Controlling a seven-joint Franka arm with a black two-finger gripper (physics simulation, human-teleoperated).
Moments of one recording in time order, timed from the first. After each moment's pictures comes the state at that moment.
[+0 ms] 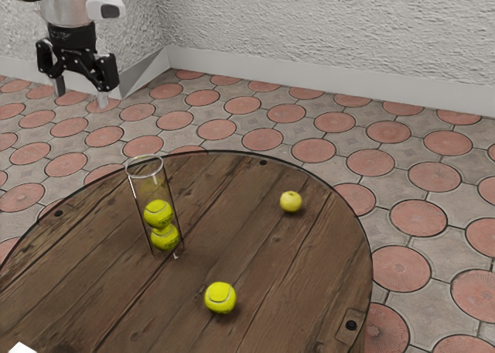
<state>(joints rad) -0.10 -0.10 0.14 -1.57 0.19 1.39 -0.11</state>
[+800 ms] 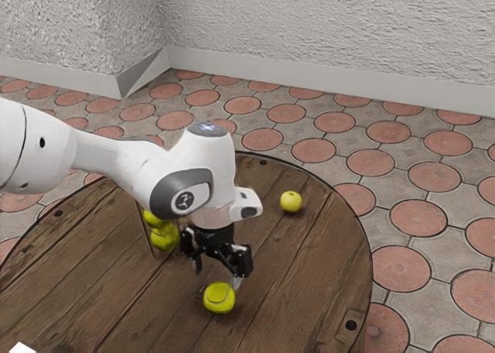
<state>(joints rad) -0.46 0.08 0.10 -2.23 -0.03 2.18 -0.37</state>
